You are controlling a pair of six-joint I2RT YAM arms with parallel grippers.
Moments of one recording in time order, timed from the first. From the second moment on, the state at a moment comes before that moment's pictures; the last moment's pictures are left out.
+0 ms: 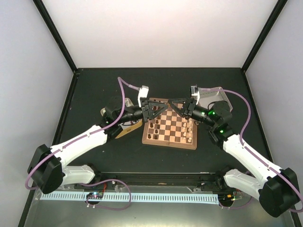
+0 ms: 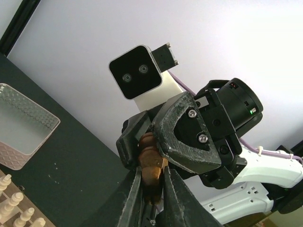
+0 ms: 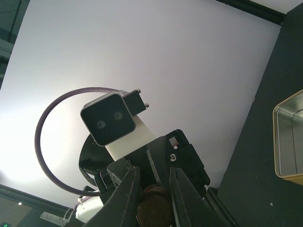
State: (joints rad) left arm -0.70 1.23 0.81 0.53 0.65 -0.80; right arm 0.51 1.02 0.67 0.52 -0.69 1.33
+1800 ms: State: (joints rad) left arm -0.72 1.92 1.54 -1.13 0.10 -0.32; right arm 0.50 0.82 0.67 -0.28 -0.13 0.74
